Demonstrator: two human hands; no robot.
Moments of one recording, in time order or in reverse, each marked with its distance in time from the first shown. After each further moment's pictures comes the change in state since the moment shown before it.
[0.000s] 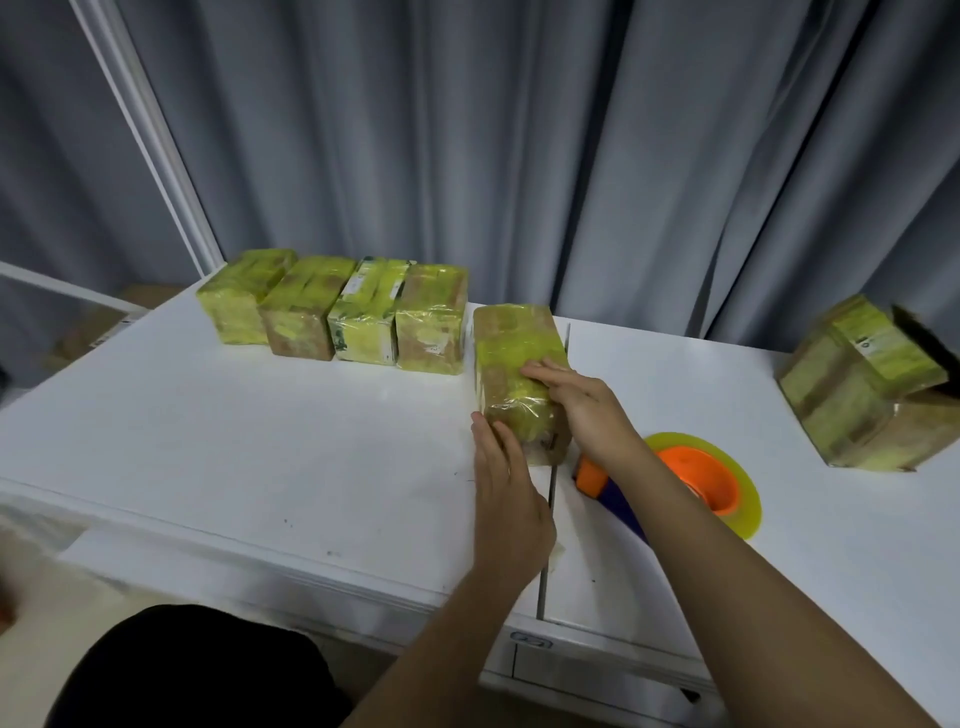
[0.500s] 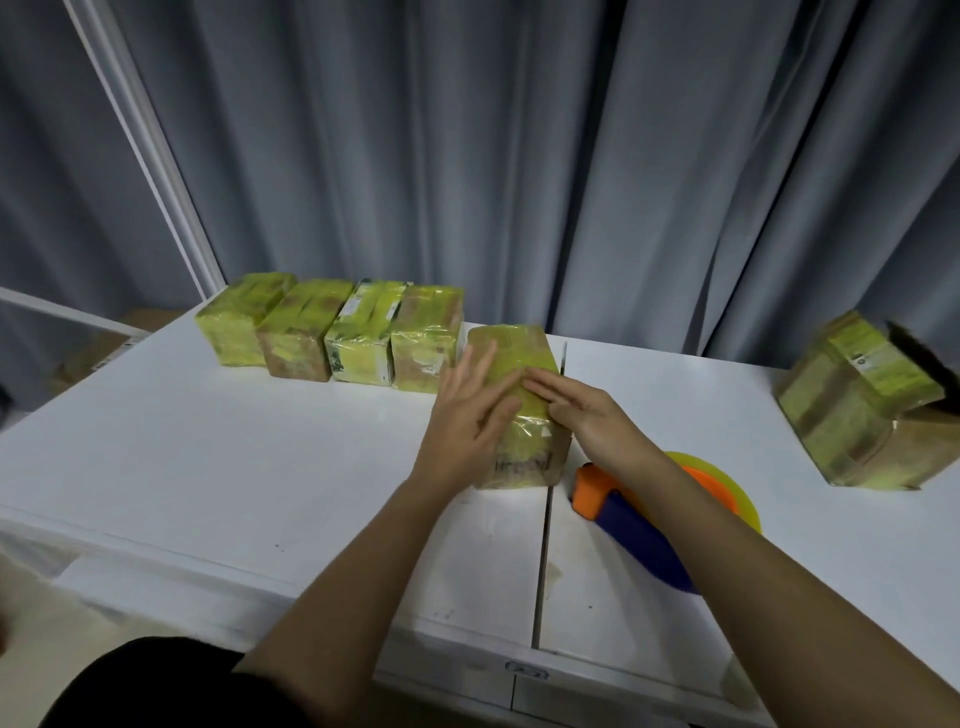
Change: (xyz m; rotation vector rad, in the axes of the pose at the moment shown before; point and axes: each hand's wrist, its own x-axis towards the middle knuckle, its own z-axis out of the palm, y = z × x) left_hand 0.097 -0.011 -0.061 -0.123 -0.151 0.254; right_hand 0.007 0.003 -0.021 0.069 -0.191 -0.052
